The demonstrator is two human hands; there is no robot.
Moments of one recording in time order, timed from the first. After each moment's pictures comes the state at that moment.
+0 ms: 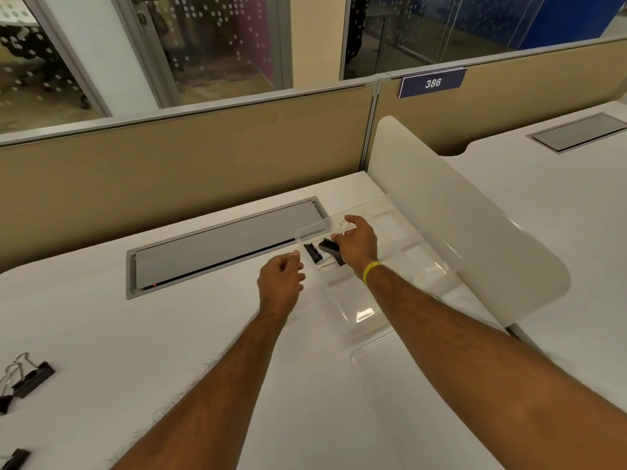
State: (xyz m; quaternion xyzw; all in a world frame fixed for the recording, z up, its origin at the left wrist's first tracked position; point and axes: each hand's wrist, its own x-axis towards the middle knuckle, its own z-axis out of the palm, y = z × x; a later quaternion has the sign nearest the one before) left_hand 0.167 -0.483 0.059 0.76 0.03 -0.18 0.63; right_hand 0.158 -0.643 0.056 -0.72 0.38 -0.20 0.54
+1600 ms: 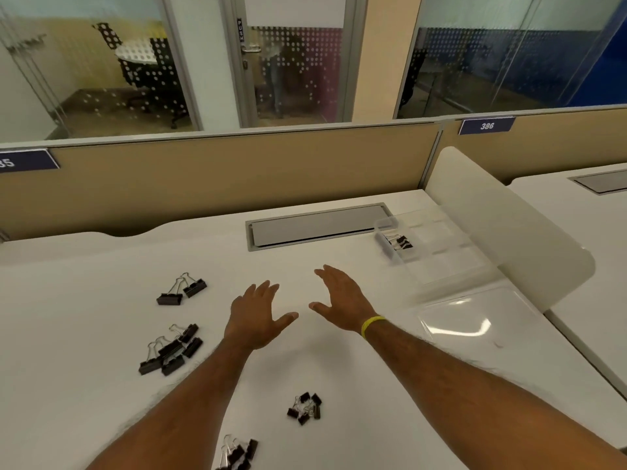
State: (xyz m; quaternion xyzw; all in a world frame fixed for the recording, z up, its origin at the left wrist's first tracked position) left_hand 0.106 -0.170 0.054 0.96 -0.24 -0.08 0.13; right_hand 0.051 -0.381 0.054 -0.97 0.04 -0.02 0.22
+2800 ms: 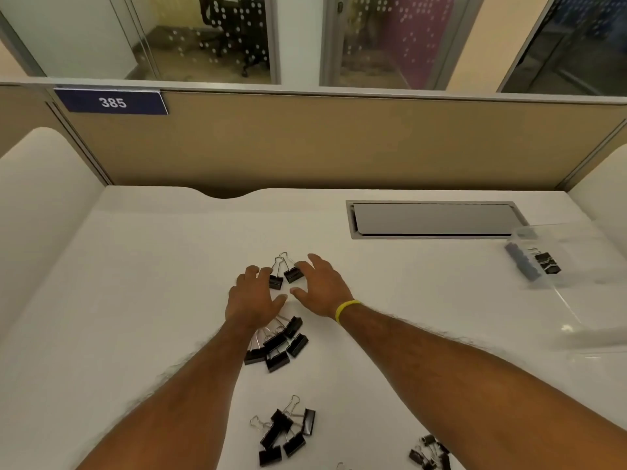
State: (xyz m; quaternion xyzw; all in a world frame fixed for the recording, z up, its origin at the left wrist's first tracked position) left_hand 0.230 0.026 0.002 0.98 -0.08 -0.09 0.15; right_hand 0.223 -0.146 0.008 -0.97 -0.05 0.10 0.21
